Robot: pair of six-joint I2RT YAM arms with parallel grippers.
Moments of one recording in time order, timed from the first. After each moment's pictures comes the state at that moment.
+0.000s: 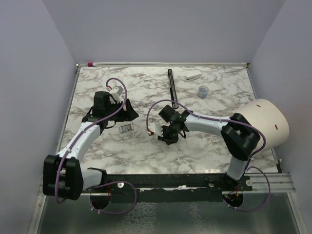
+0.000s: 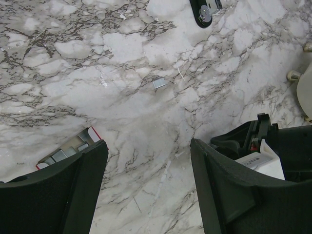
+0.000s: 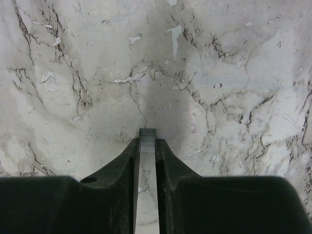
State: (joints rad) left arm -0.16 1.21 0.77 -0.22 0.49 -0.33; right arm 0.85 1.80 1.13 -0.56 -0.32 -0.72
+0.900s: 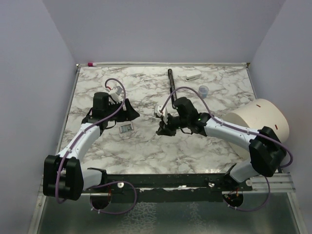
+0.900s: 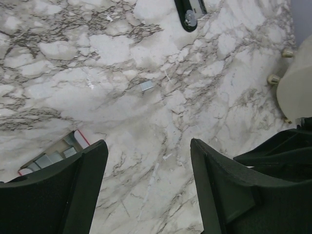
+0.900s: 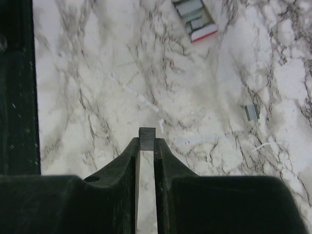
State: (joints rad) left arm -0.16 1.21 0.75 -0.18 0.52 -0.37; right arm 0.79 1.51 0.96 -0.16 -0.55 -0.40
